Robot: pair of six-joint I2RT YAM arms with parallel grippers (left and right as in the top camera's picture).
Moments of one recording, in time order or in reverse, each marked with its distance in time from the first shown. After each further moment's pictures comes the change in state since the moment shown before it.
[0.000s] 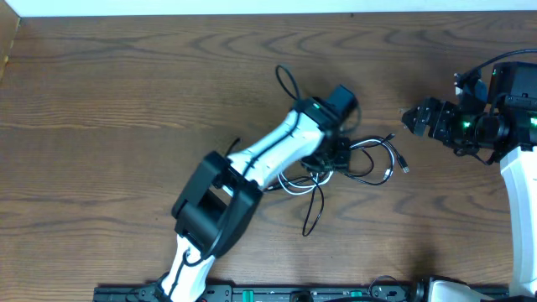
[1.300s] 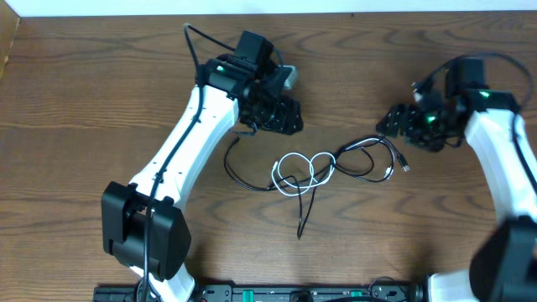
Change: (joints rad) left arm 0.349 -0.286 0.000 -0.140 0.142 0.555; right arm 0.084 0.229 -0.027 0.074 -0.064 -0.015
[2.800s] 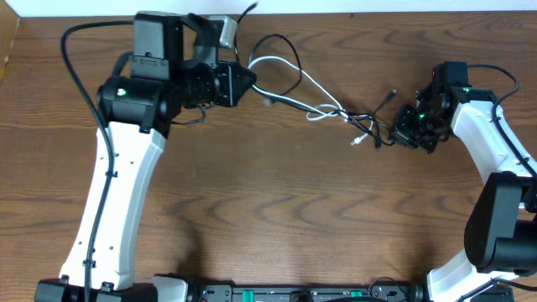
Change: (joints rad) left arm 0.224 -0.311 0.000 0.129 0.139 -0.038; right arm 0.011 0.186 -0.014 0.085 0.123 0.250
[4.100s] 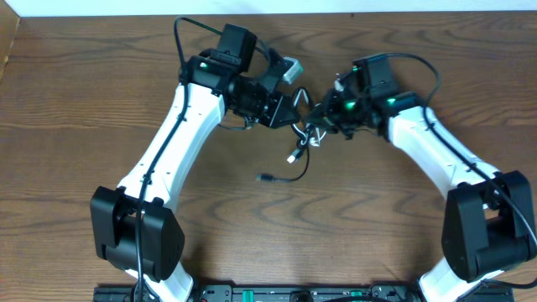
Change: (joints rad) left arm -0.142 0.290 0.000 -0.101 0.125 0.277; right arm 0.346 0.000 -0.003 0.409 -0.338 0.424
